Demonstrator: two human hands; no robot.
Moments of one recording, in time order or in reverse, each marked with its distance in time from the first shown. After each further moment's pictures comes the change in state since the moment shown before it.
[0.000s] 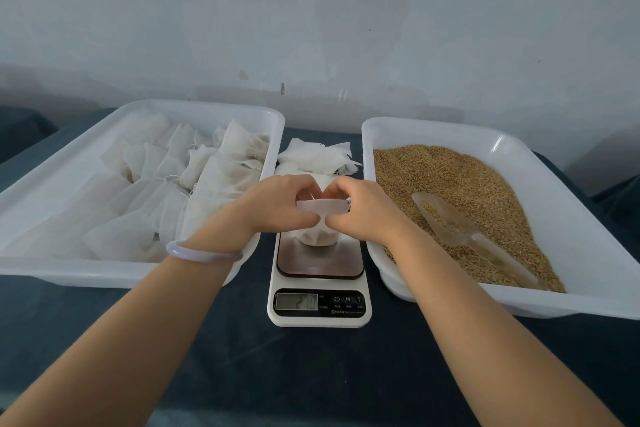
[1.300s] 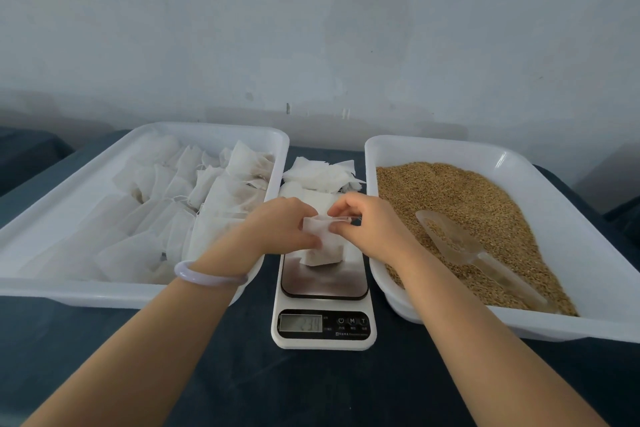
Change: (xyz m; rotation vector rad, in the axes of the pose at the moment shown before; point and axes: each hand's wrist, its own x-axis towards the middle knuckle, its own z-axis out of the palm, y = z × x) left_hand 0.005 0.000 0.002 0.216 -0.062 -0.059; right_hand -0.004 0.004 -0.003 0.191 0.095 -0.045
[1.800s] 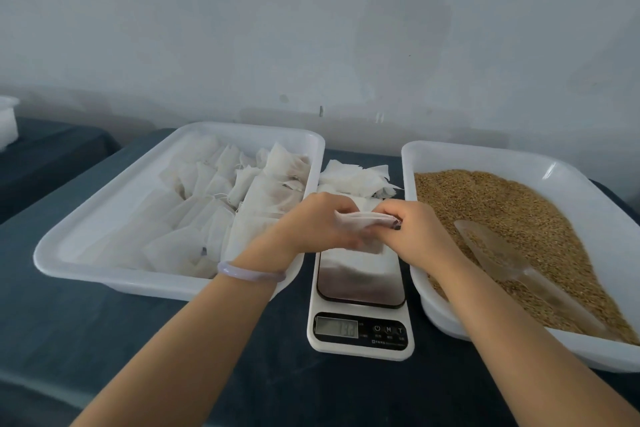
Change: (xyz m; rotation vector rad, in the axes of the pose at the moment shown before) left_hand -0.006 -0.007 -0.002 -0.373 0.151 0.090; right_hand 0.002 -0.005 0.001 -0.081 0.051 -0.078
